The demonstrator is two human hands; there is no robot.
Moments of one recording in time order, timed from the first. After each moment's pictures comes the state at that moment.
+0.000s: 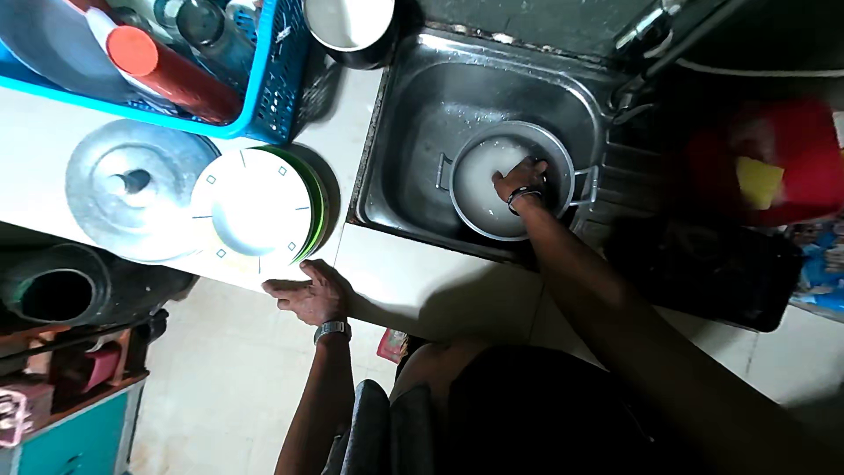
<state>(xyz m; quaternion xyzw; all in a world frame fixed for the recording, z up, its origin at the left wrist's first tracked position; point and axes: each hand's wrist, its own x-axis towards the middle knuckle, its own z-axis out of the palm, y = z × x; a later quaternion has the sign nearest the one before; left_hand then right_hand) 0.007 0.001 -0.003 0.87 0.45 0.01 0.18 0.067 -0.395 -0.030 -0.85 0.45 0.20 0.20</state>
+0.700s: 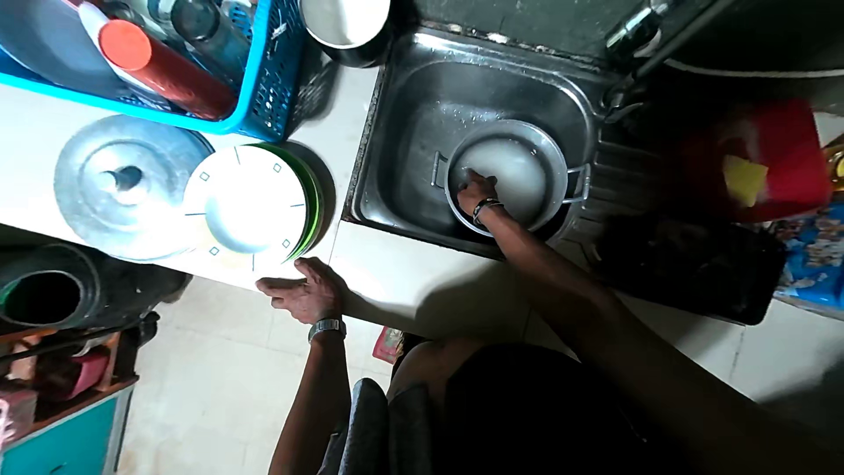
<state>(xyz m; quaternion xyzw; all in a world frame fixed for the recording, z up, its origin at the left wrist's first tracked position) 0.007 -0.001 -0.001 0.87 0.46 0.00 0.19 0.063 -0.329 -0.006 -0.85 0.31 0.27 0.33</state>
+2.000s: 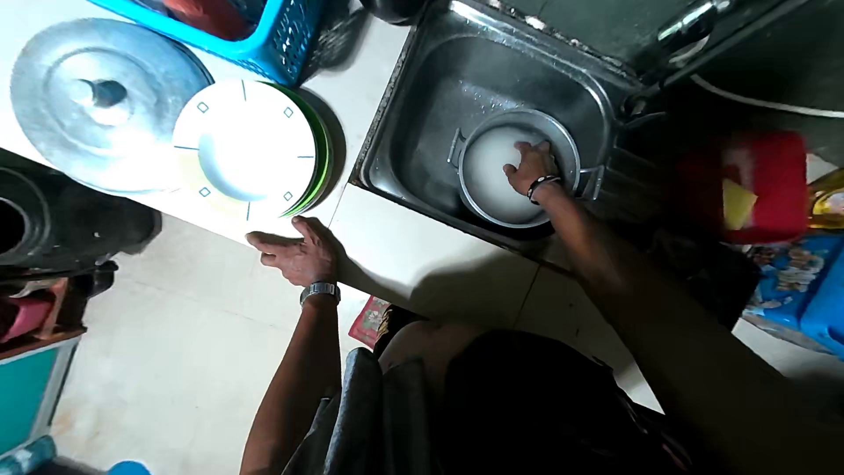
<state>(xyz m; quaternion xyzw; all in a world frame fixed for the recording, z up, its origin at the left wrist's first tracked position) 0.001 0.004 -0.006 0.87 0.46 0.01 0.20 0.057 -0.415 -0.022 -0.94 0.23 0.22 0.14</state>
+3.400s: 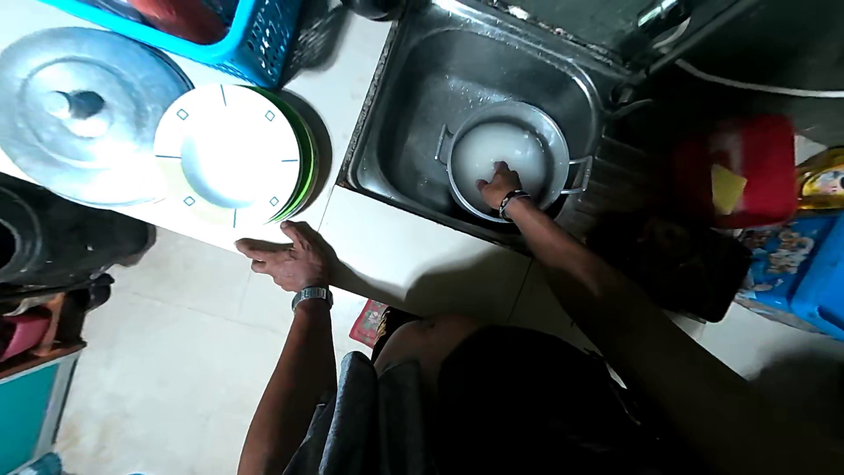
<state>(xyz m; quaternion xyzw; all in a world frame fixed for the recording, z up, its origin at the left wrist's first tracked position) -0.003 0.008 -0.011 0.87 0.45 -0.01 0.21 0.030 -0.362 -0.009 -0.85 0.34 0.28 0.27</state>
